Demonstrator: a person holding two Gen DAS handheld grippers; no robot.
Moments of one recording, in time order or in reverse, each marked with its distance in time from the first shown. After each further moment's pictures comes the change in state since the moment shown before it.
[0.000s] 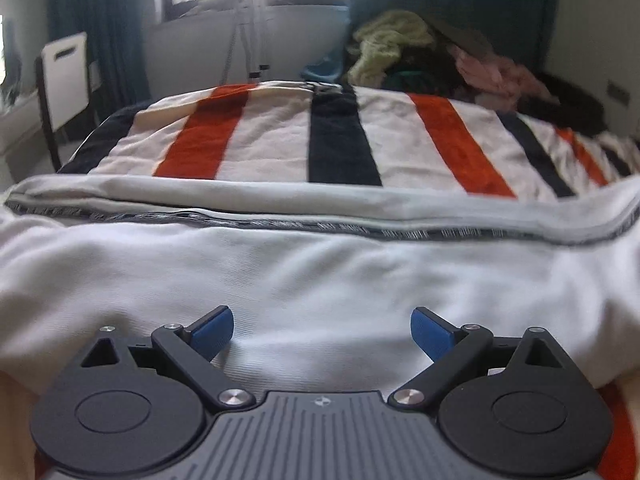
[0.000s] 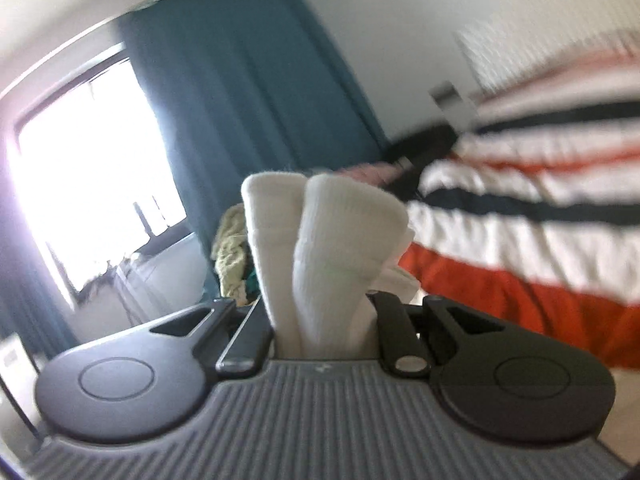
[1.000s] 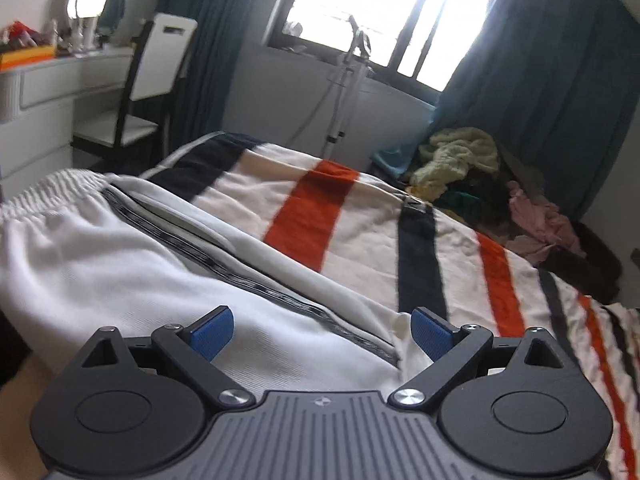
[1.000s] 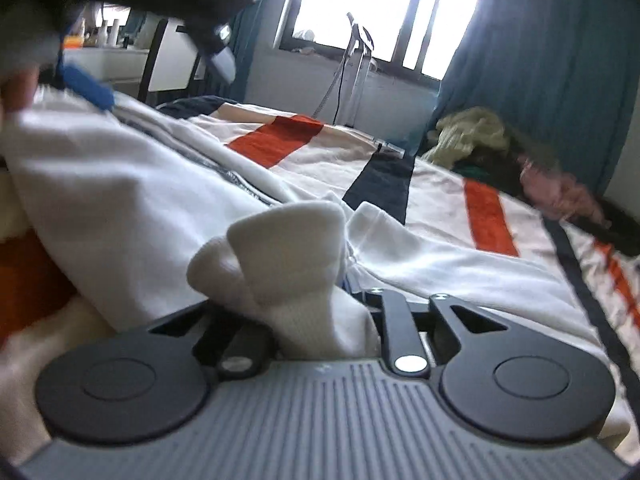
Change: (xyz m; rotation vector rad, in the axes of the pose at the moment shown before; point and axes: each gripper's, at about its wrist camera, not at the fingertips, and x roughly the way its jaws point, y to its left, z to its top) left arm -0.047 0.118 0.033 -0.351 -0.191 -0.025; right arm -0.053 0.269 -0.204 -0.783 0.415 0.447
